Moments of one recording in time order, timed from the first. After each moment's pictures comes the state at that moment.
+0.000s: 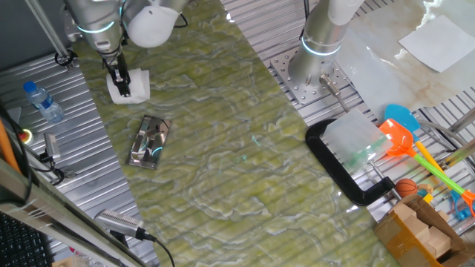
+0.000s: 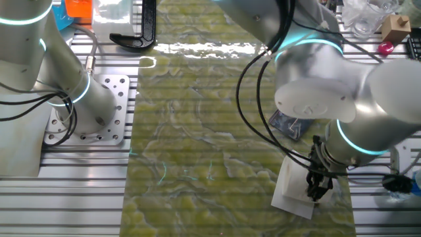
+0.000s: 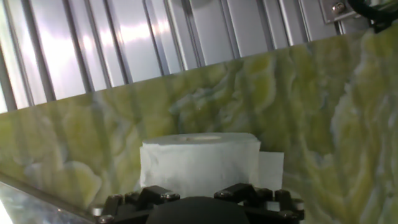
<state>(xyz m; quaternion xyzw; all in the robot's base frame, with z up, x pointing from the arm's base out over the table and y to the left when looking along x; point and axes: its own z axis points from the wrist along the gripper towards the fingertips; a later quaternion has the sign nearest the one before) 0.612 -0.207 0.050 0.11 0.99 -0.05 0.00</state>
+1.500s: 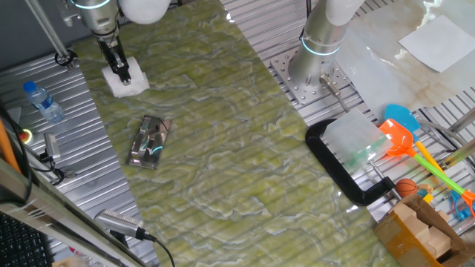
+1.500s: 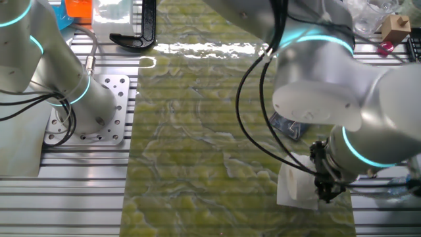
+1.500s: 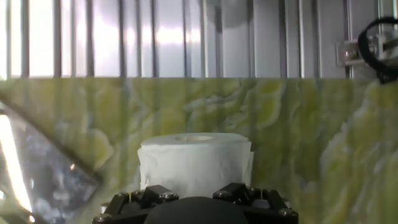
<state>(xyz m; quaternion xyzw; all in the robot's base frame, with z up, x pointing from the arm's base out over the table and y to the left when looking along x) 0.611 -0.214 0.098 -0.05 1.00 -0.01 0.01</state>
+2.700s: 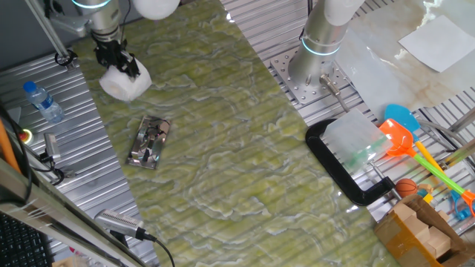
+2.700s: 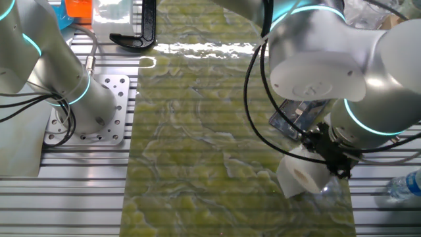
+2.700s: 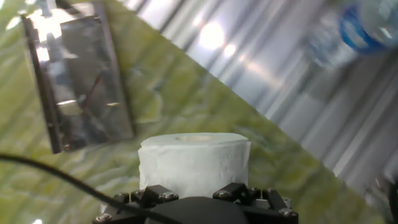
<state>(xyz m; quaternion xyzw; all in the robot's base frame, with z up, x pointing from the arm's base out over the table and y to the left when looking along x) 0.616 -0.176 0.117 -0.36 0.93 -0.01 0.02</state>
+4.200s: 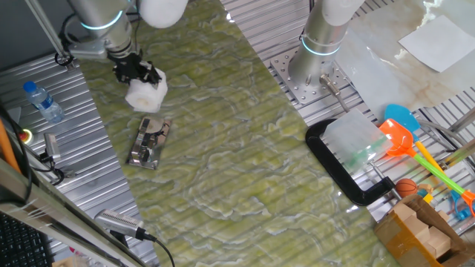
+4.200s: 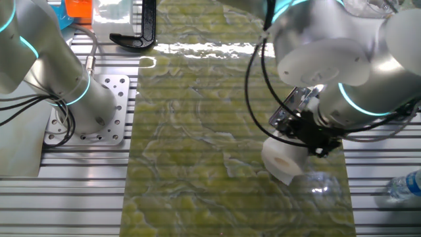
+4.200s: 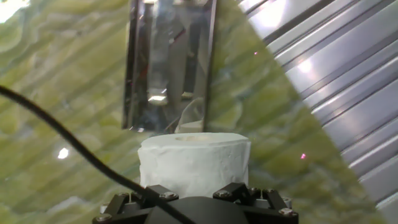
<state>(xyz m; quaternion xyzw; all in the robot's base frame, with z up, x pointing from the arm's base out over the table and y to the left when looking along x) 0.560 -0.137 0.103 -0.46 0.88 0.02 -0.05</state>
